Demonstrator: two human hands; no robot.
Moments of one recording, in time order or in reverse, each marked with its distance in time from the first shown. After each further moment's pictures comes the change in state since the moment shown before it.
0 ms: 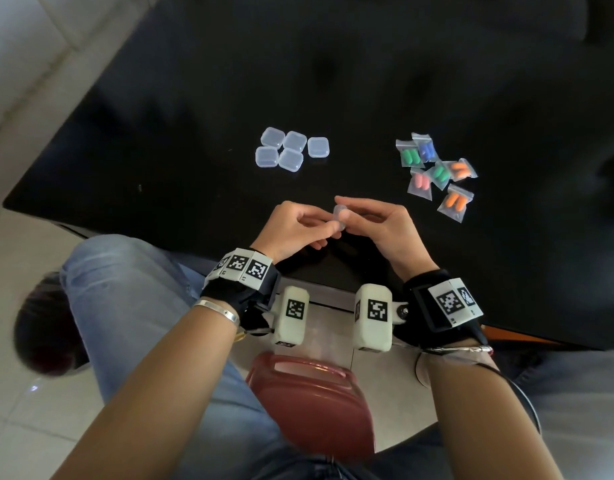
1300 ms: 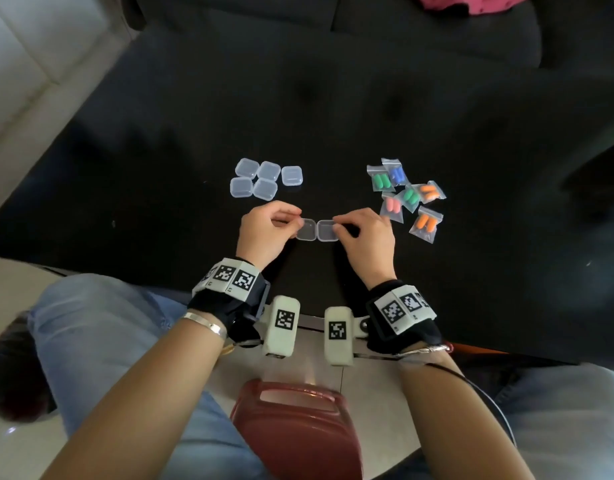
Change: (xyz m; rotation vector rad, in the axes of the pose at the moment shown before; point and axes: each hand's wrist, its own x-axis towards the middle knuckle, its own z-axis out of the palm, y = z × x) left_hand 0.036 0.008 0.000 0.159 0.363 -0.022; right_hand 0.030 0.015 -0.013 -0.751 0.402 -0.089
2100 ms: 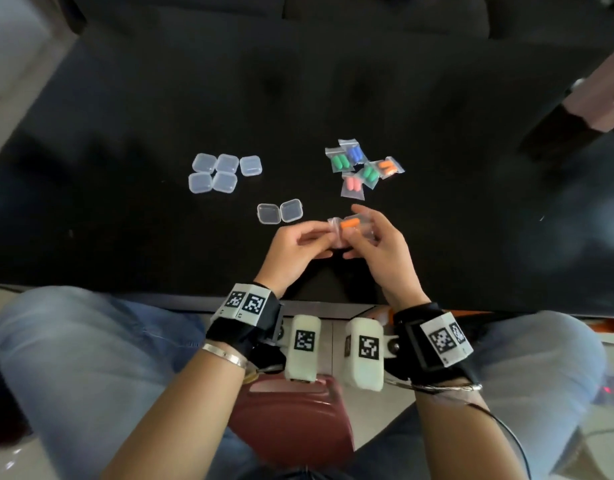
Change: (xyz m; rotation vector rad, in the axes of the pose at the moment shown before) left_hand -0.052 0.022 0.068 -0.403 -0.368 -0.007; right_hand -0.060 0.025 -0.059 0.730 -0.089 0.240
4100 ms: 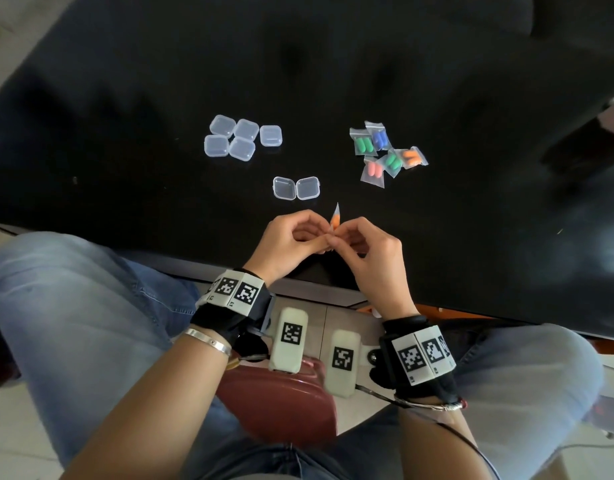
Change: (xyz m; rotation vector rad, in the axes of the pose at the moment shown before) left_hand -0.018 -0.012 -0.022 0.186 0.020 0.084; right_hand -0.014 0.019 0.019 -0.448 -0.040 -0.395
